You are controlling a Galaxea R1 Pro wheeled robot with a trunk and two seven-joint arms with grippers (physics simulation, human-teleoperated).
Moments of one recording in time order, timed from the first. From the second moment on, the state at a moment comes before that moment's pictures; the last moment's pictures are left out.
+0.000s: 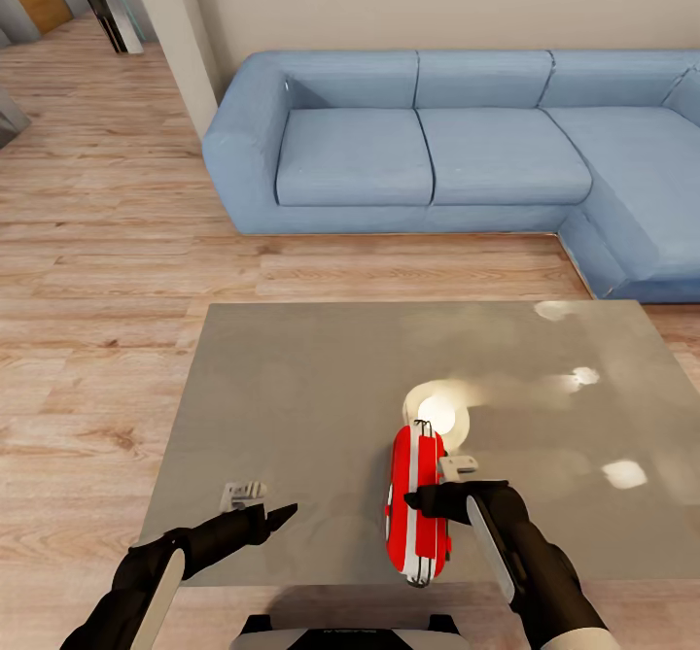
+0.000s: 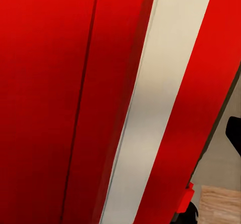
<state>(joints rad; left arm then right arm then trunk) -0.25 0.03 0.07 -1.21 0.20 0.58 -0.59 -0.43 0.03 0.08 -1.15 -0.05 0.85 0.14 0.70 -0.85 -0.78</state>
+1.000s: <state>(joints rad) -0.25 0.03 0.07 -1.21 0.20 0.58 -0.59 -0.43 0.01 0.07 -1.14 -0.05 0.83 0.17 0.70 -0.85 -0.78</state>
